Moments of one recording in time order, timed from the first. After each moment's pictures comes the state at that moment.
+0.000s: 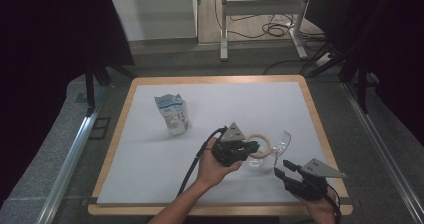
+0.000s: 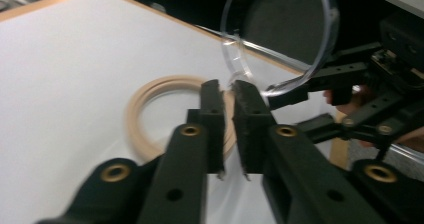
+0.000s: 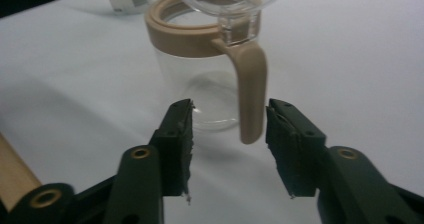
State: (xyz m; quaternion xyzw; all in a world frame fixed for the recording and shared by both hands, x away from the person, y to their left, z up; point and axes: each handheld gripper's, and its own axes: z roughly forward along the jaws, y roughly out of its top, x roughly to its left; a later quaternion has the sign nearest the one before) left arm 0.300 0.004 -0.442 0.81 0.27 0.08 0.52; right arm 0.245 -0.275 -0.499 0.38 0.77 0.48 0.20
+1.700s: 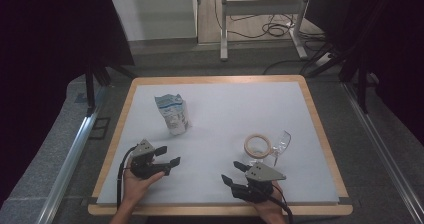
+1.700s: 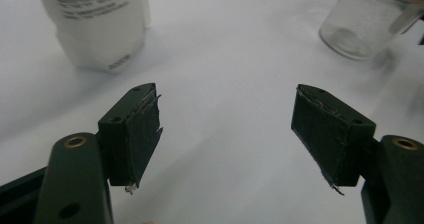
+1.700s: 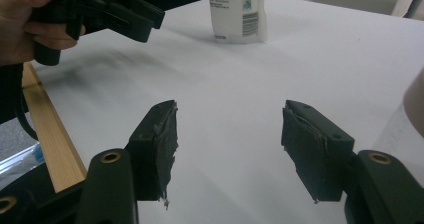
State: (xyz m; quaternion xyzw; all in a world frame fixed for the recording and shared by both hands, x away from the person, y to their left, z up) left arm 0.275 0.213 -0.522 0.76 0.43 0.14 0.48; right arm 0.238 -0.145 -0.510 0.28 0.79 0.52 0.17
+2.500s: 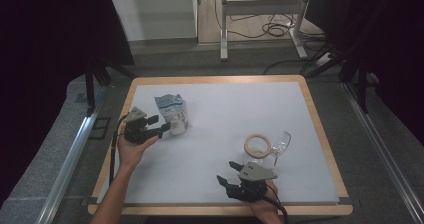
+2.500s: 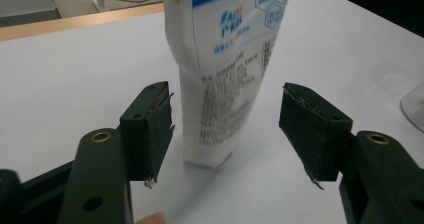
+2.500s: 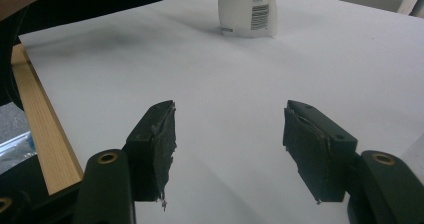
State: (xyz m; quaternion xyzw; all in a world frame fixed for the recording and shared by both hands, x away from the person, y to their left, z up) left arm 0.359 0.238 -0.482 0.73 0.45 0.18 0.48; right arm 0.241 -0.132 -0.514 0.27 0.80 0.50 0.18
